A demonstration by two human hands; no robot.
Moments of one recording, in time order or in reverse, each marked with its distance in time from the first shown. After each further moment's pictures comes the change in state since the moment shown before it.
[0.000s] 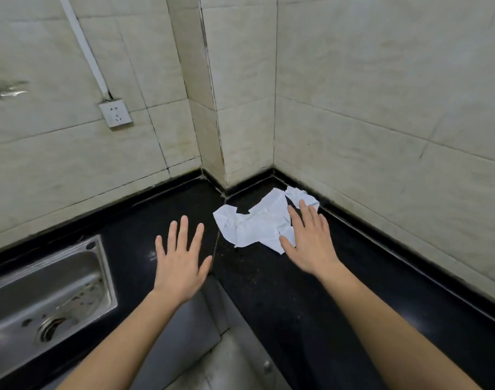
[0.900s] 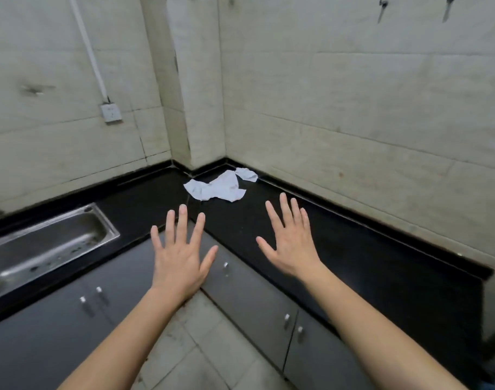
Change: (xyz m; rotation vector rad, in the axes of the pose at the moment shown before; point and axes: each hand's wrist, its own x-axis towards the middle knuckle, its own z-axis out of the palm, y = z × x) left_hand -0.420 0.082 -0.158 -0.111 0.280 0.155; right_hand -0.465 -0.065 -0.159 -0.113 0.187 0.025
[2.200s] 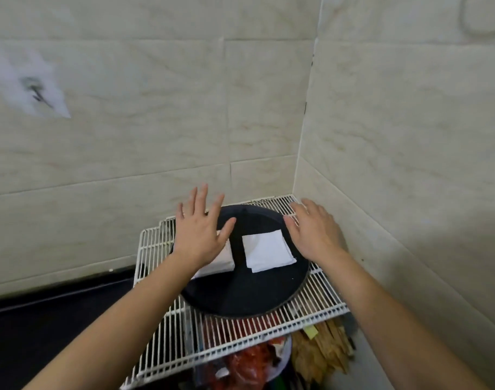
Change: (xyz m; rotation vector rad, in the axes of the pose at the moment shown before) left_hand 0.010 0.967 -0.047 -0.610 -0.064 1.010; right_hand -0.479 0.704 -0.312 -0.326 0.079 1.165
